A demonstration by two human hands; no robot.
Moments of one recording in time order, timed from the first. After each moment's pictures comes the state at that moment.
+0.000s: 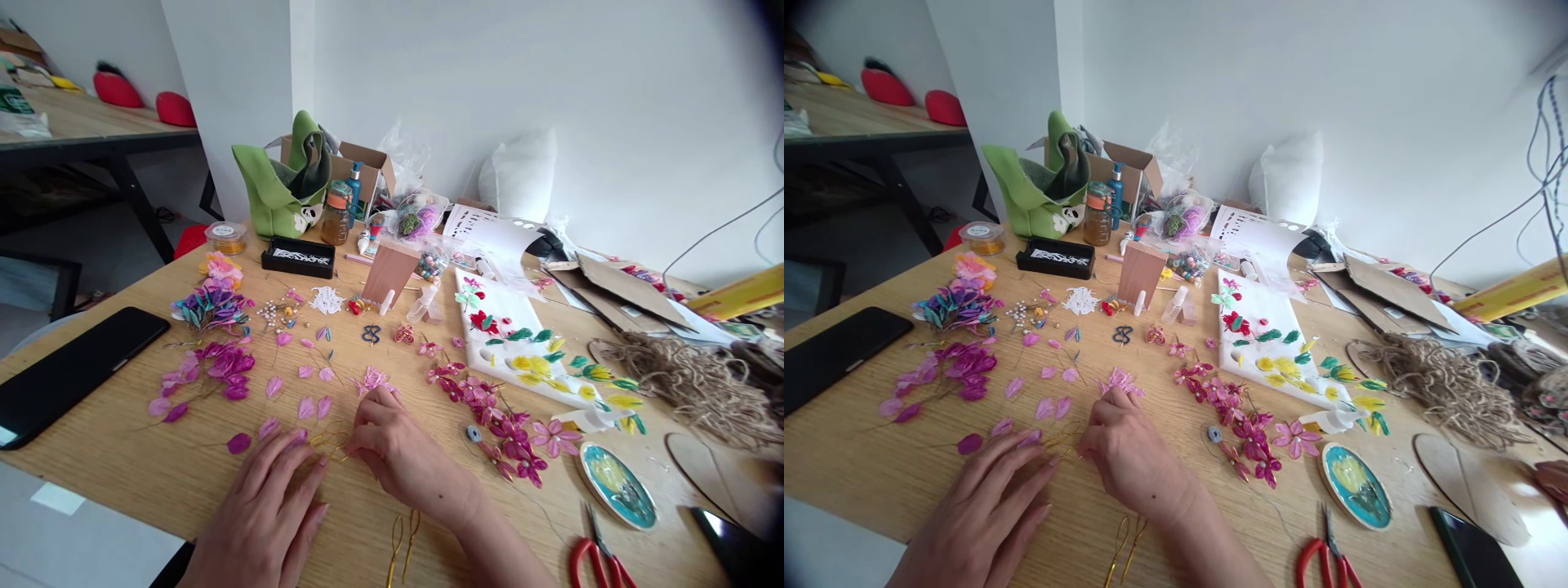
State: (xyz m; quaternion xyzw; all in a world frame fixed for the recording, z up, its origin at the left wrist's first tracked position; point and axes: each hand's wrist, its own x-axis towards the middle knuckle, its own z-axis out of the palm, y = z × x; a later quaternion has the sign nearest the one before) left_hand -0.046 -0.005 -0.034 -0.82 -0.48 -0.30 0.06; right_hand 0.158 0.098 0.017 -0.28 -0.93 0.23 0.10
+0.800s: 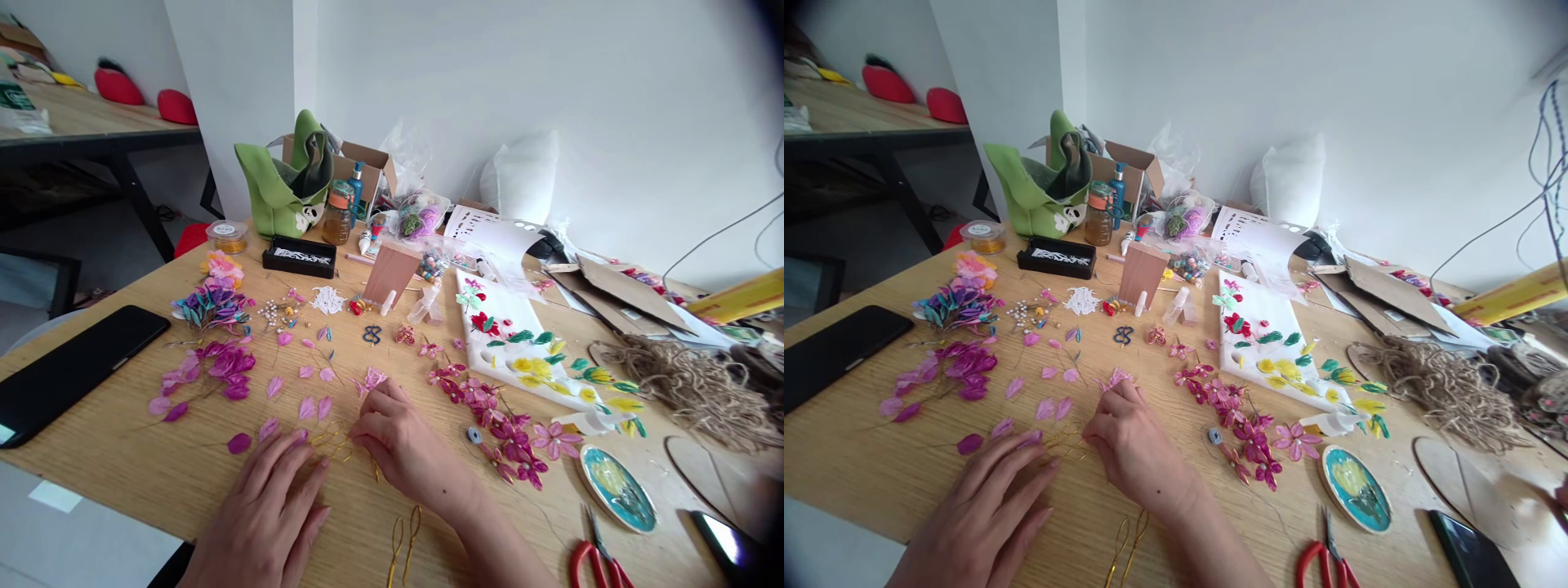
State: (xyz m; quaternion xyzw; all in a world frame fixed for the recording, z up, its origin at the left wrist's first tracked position) left_hand -0.046 -0.003 -0.035 -0.82 -0.48 -0.30 0.05; right_hand 0.160 0.102 0.014 -0.31 -0.91 0.23 0.16
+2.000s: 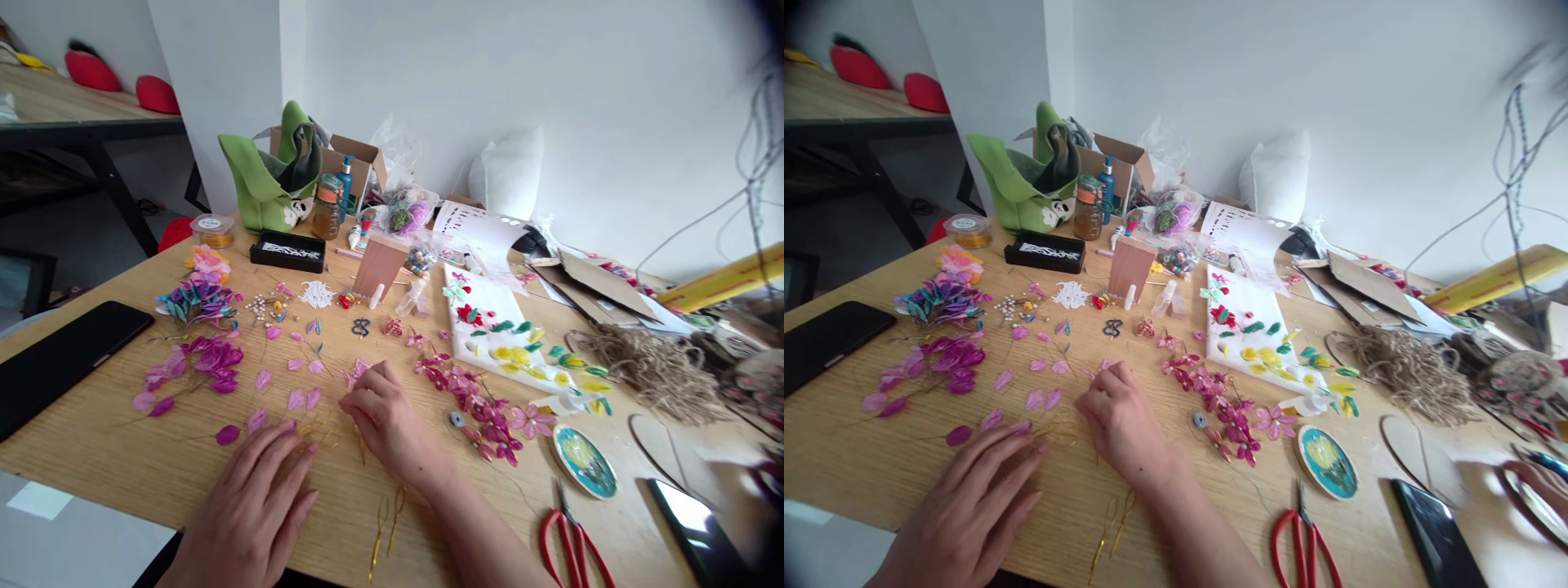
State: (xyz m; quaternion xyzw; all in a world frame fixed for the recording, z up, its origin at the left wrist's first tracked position) left_hand -0.049 -0.005 -0.037 -0.83 -0.47 -0.31 0.06; right_hand 0.158 0.103 0.007 -0.32 -0.90 0.17 0.26
